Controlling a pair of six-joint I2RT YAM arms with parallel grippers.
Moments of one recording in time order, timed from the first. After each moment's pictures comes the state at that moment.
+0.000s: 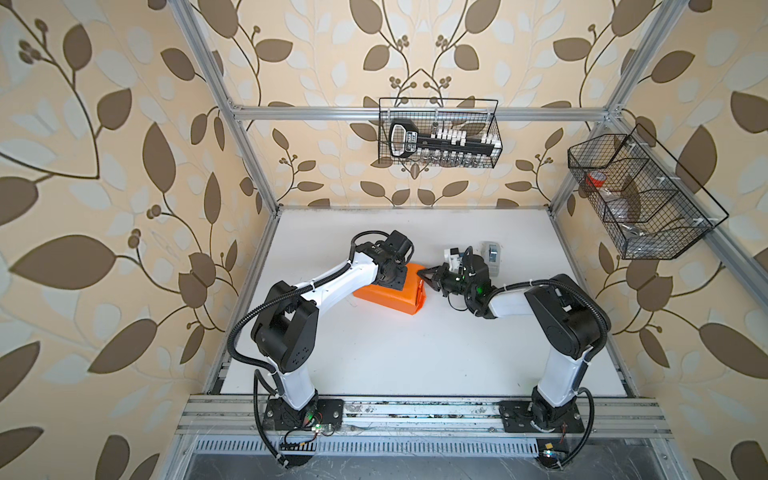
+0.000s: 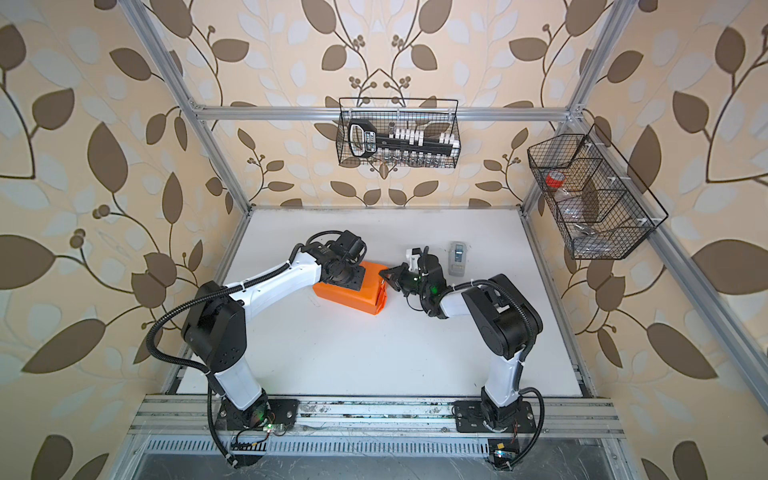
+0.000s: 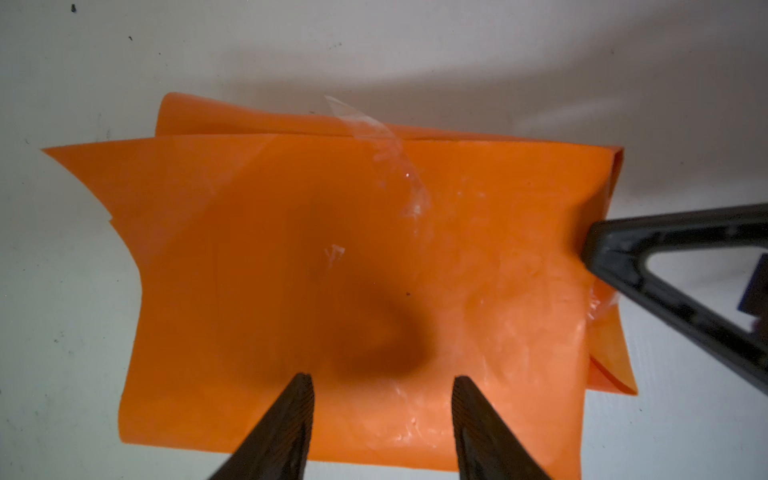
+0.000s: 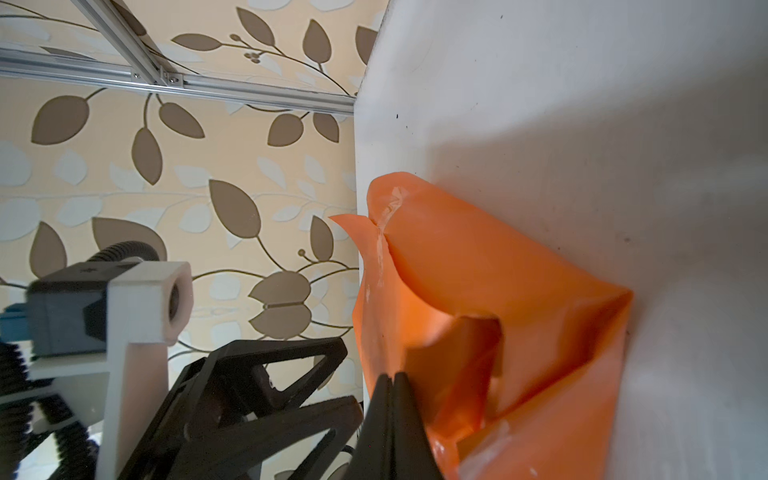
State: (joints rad) left arm -0.61 1.75 1.37 -0.78 -0.13 -0.36; right arm 0.45 1.86 0.77 0.76 -0.50 1.25
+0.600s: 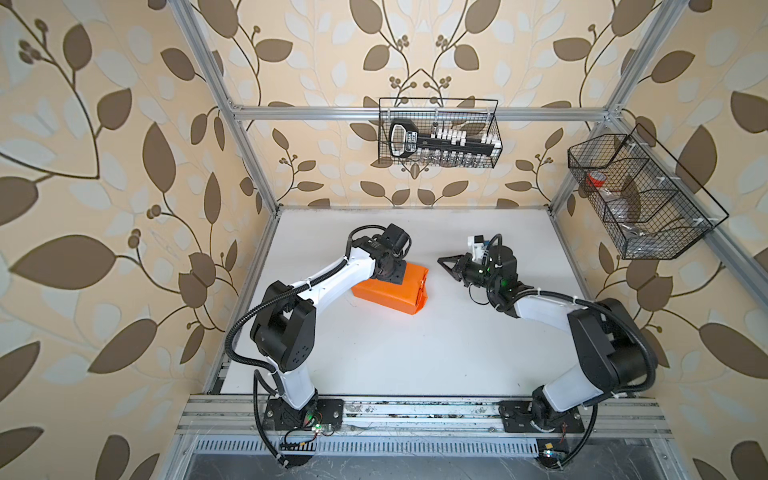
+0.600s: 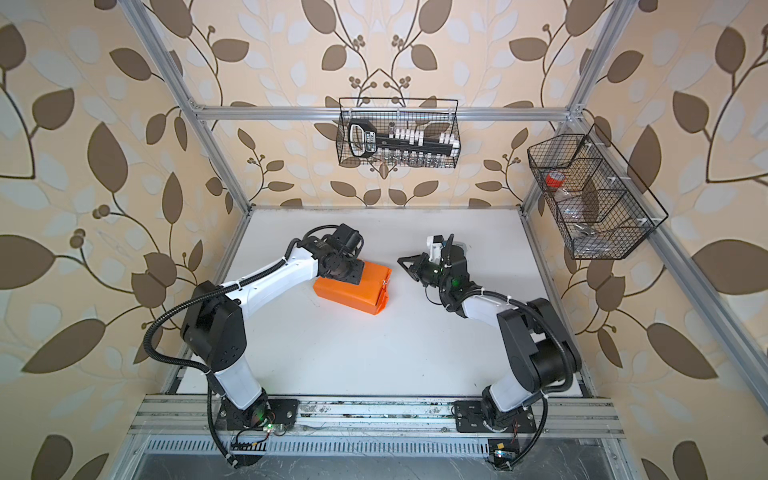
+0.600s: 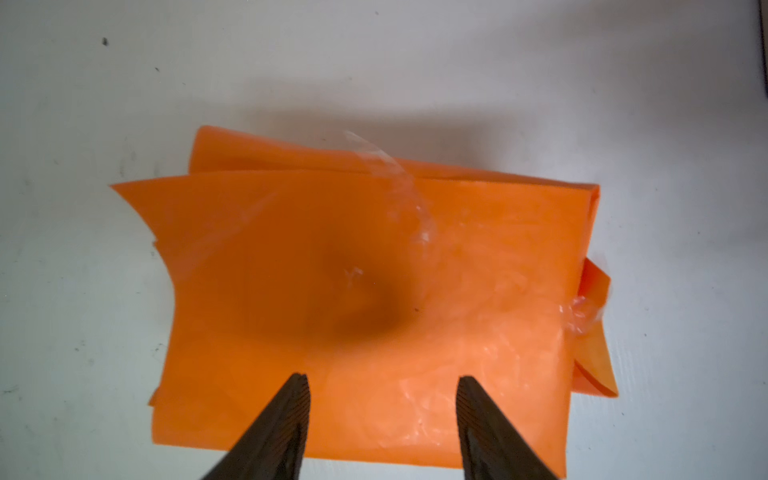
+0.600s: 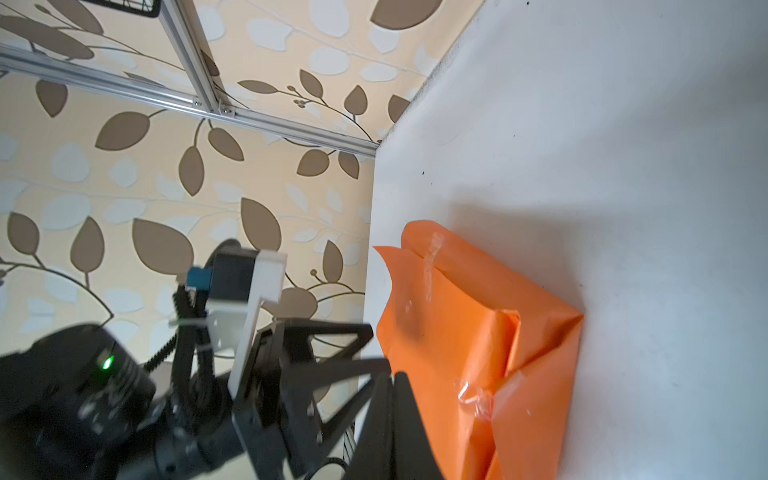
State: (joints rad) left arm -0.56 1.75 1.43 -0.80 -0.12 -0.34; right arm 0.32 1.57 0.72 0.55 -0.52 1.09
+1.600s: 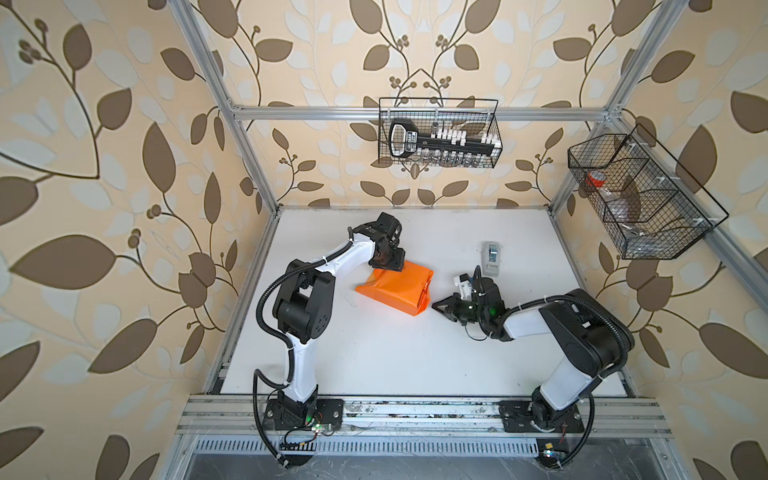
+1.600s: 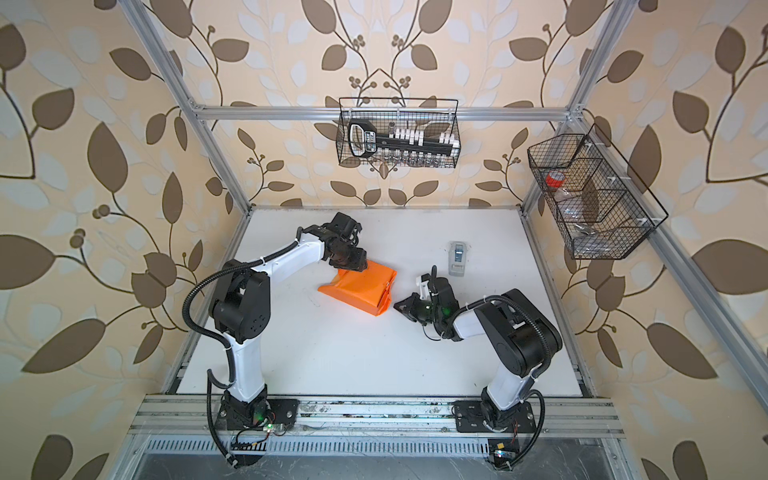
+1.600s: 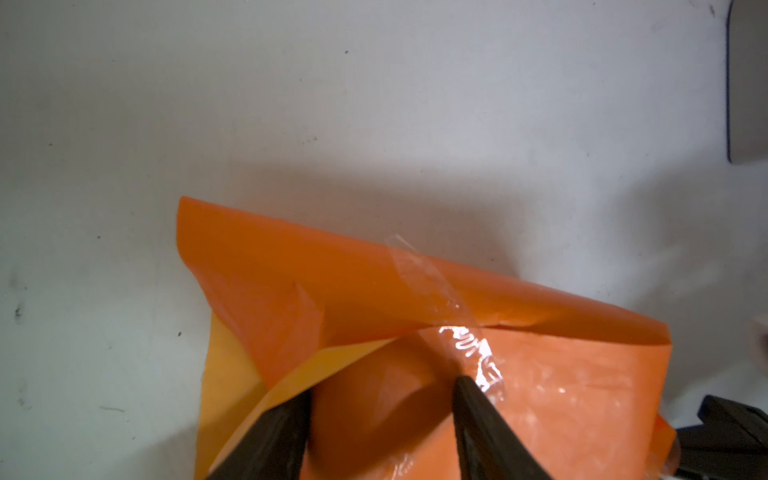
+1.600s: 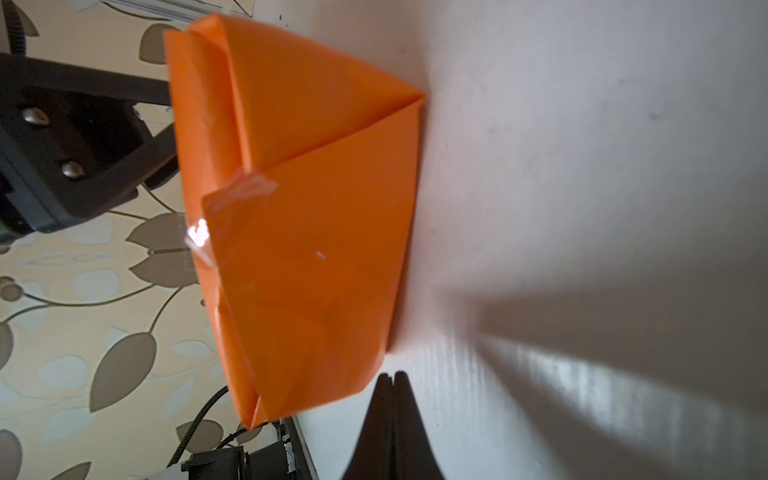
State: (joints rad) left arm -0.45 1.99 1.58 -0.71 0.13 -0.26; right arm 0.43 1.72 0.50 0.62 -0.52 1.01
